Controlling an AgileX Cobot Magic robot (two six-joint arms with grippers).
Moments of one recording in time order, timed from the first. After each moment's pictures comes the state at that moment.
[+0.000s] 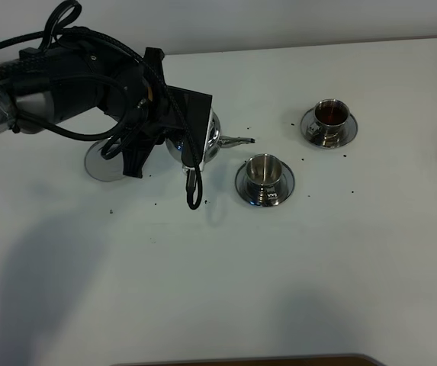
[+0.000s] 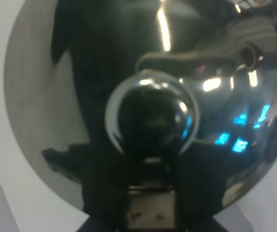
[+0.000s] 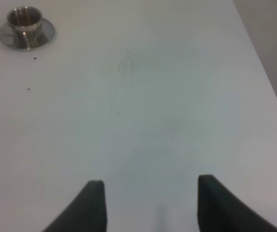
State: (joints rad) left arm -0.49 1.93 -1.38 0.32 0.56 1.12; right arm -0.04 -0.01 -0.52 0.05 1.12 -0.18
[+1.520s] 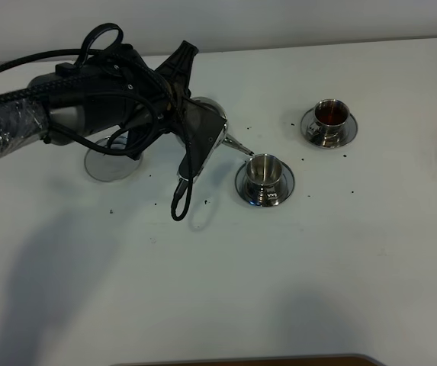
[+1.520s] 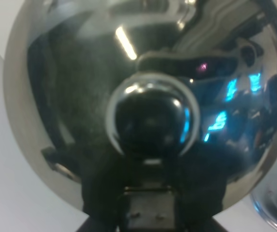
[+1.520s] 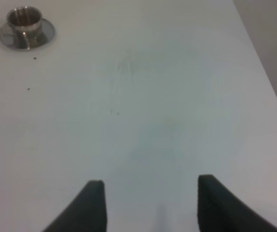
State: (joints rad) left arm -0.55 1.98 -1.38 0.68 0.41 1.13; right arm -0.04 -0.01 -0.52 0.05 1.12 -0.18
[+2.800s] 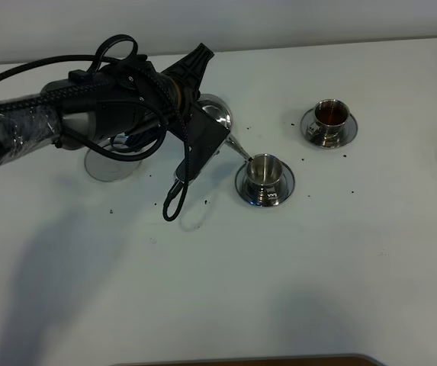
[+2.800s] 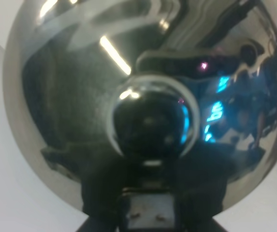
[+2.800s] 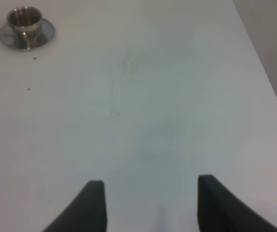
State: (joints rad) left arm -0.56 2.01 -1.38 0.83 0.34 1.14; right arm -0.04 -0.01 -0.52 0.05 1.12 -0.18
